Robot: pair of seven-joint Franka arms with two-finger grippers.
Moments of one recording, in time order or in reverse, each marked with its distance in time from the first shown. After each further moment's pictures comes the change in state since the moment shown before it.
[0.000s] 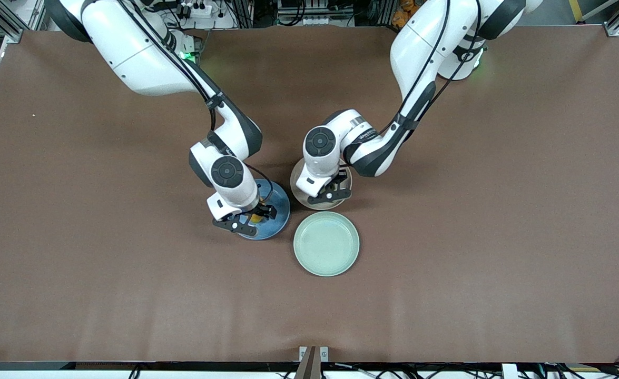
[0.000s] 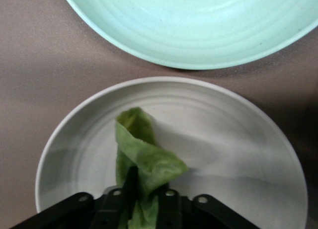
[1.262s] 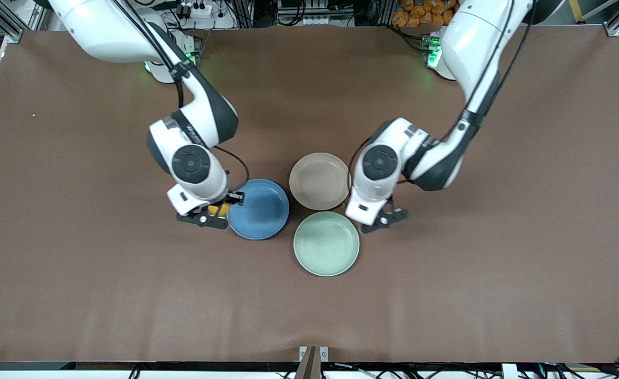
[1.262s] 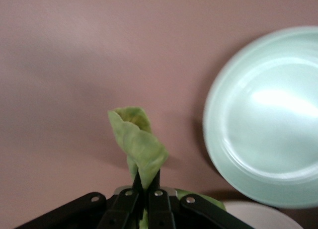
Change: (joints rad) left arm 0.267 -0.142 0.004 0.017 0.000 -0.150 0.143; right arm -0.152 -0.248 0.039 0.016 0.050 -0.392 -0.277
